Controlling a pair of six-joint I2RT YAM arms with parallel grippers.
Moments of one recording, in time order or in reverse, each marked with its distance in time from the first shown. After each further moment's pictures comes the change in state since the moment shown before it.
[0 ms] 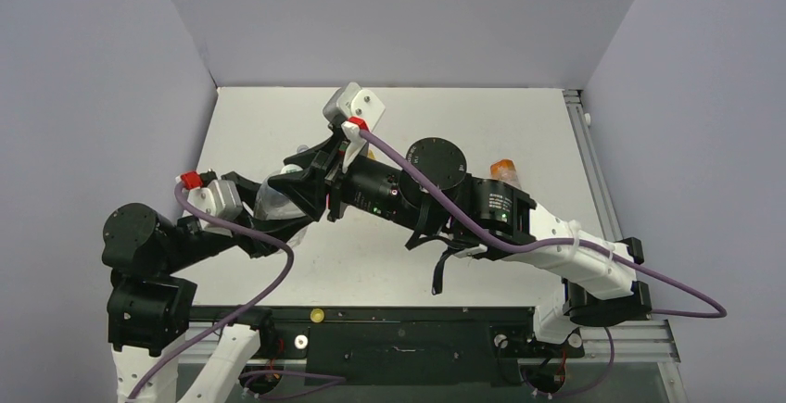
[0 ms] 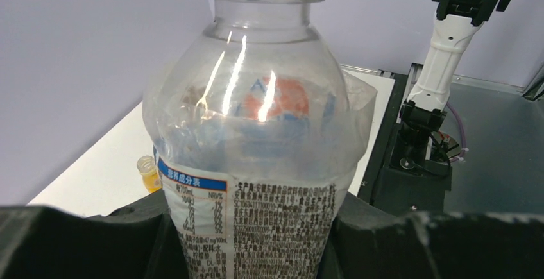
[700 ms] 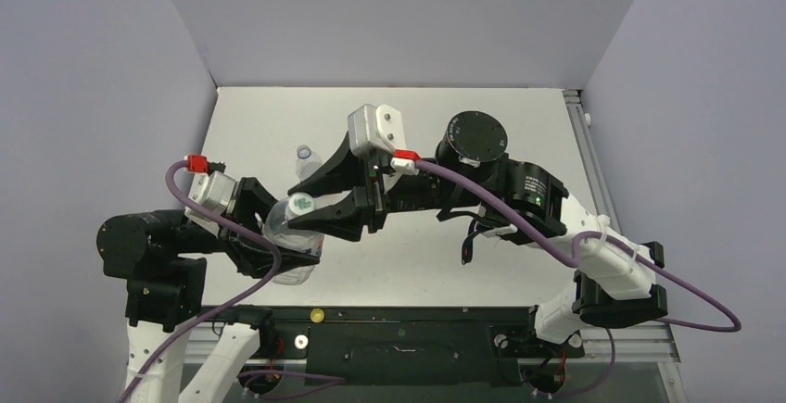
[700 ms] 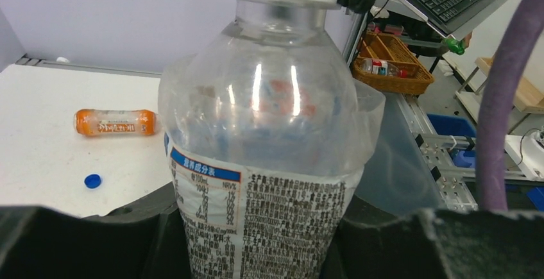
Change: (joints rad) left arm -0.019 0.036 -0.097 0.592 0.420 -0.718; right arm -0.104 -0.071 -0.005 -0.042 -0.655 -0.214
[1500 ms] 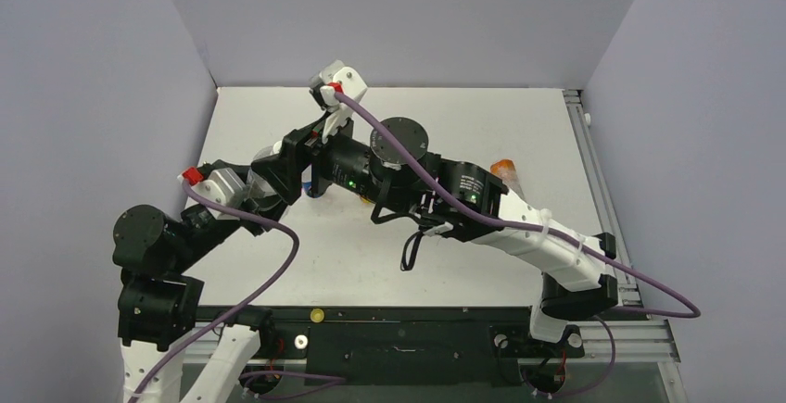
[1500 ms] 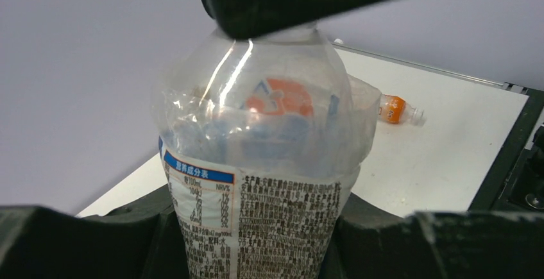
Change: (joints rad) left arm 0.013 -0.063 0.013 -0.494 -0.694 0.809; right arm 0.032 0.190 0.154 -0.034 0.689 0.347
